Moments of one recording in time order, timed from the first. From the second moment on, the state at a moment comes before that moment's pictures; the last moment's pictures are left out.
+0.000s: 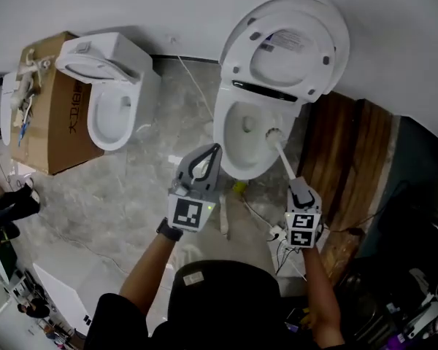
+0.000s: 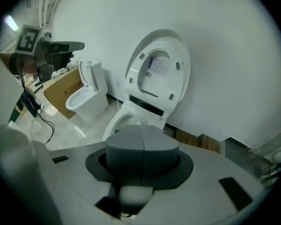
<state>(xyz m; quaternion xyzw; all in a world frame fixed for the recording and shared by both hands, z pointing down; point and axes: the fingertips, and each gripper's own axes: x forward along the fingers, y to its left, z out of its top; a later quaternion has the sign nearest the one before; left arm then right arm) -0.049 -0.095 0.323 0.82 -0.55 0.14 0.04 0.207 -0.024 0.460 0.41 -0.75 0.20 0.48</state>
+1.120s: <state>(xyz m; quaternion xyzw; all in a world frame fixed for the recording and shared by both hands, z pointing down) -0.068 -0.102 0.580 0.79 -0.56 0.15 0.17 0.169 -0.076 0.773 0.22 -0.73 -0.01 0.65</state>
